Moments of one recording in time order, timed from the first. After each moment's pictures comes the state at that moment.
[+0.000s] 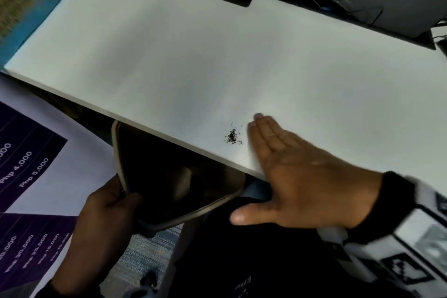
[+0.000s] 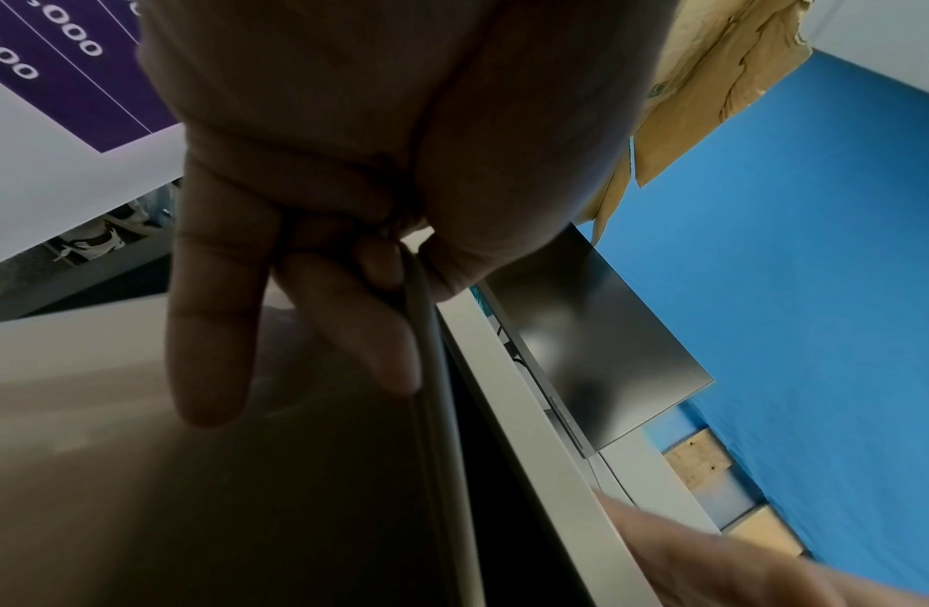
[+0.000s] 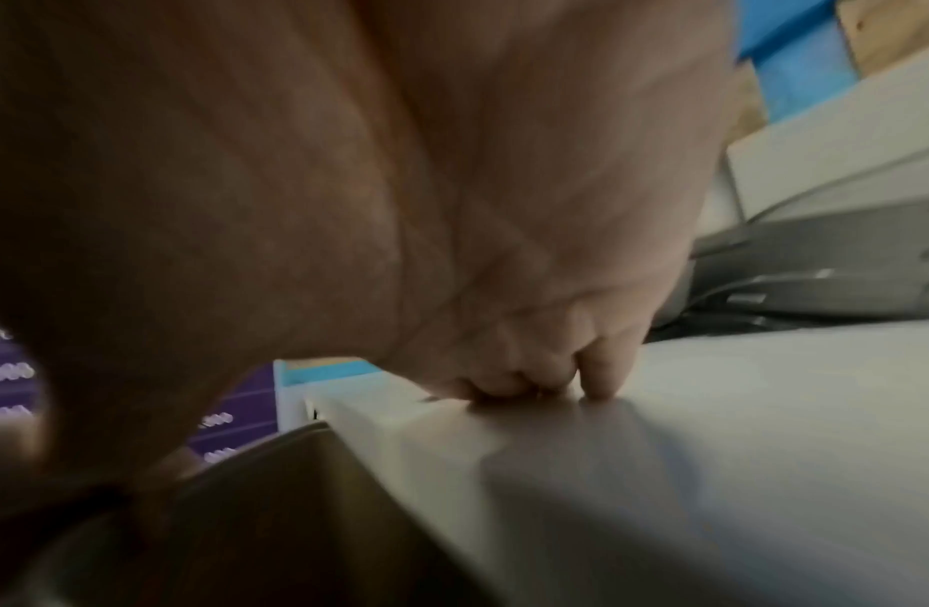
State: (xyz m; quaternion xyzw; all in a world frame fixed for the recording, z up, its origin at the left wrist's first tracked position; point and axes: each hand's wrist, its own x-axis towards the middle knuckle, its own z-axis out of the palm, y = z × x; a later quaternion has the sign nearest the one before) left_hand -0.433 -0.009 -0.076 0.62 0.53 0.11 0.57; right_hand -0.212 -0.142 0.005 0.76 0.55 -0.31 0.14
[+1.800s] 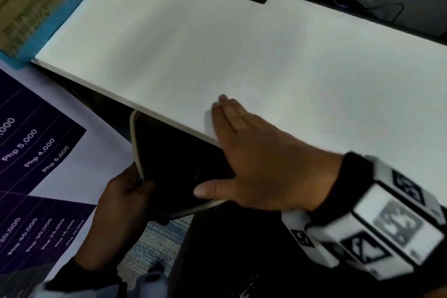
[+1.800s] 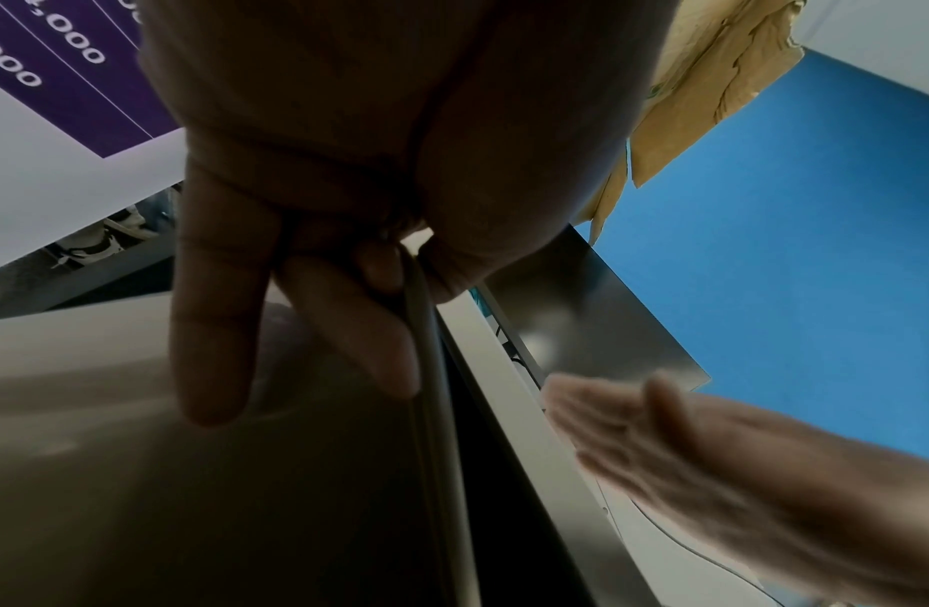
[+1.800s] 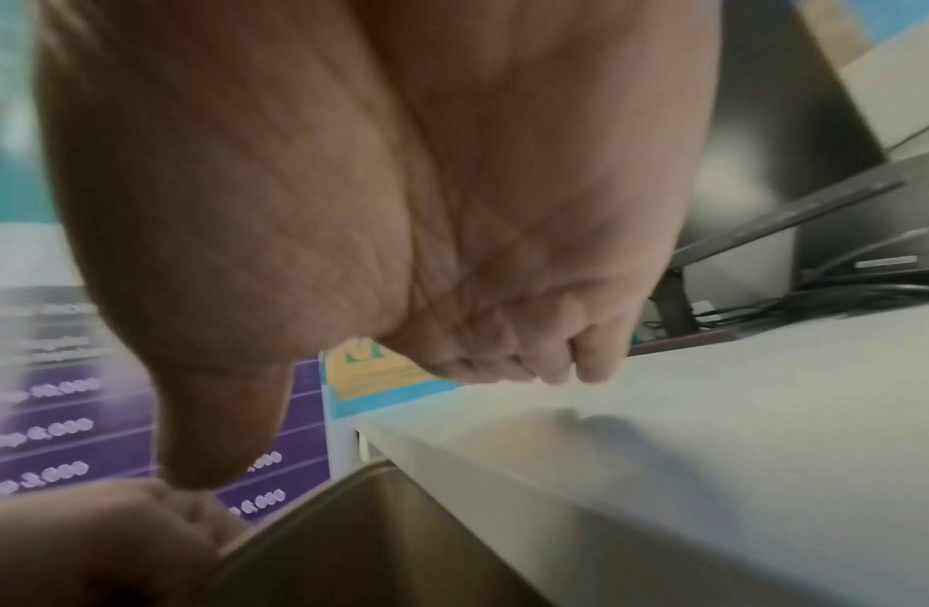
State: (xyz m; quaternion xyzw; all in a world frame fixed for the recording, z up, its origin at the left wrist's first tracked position) left_hand -0.434 -0.013 -0.070 0.65 0.53 0.12 0.54; right_hand -0.247 -0.101 0.001 0.73 0.63 -0.26 0.02
